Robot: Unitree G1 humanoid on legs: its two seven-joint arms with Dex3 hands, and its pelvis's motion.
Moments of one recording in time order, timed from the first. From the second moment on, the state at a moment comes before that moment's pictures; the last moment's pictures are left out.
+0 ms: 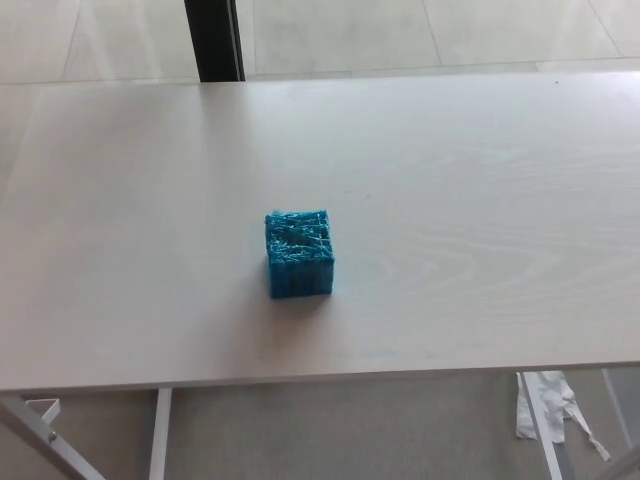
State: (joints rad) left_arm 0.09 0.82 0.34 1.24 -0.04 -0.07 -0.23; right_arm 0.30 -0.54 -0.41 0.94 0.06 -0.23 0.15
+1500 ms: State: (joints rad) left_arm 0.00 0.83 0.62 1.26 -0.19 -0.09 -0.27; right_arm -0.05 -0.56 -0.62 0.20 0.16 -0.23 0.07
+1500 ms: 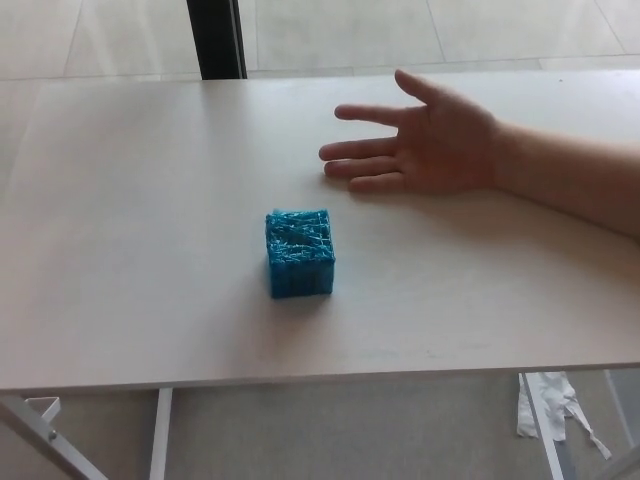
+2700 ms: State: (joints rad) left_arm -0.01 0.80 0.61 1.27 -0.23 -0.08 -0.29; right_arm -0.75 -0.39 0.45 0.24 -0.16 0.08 0.19
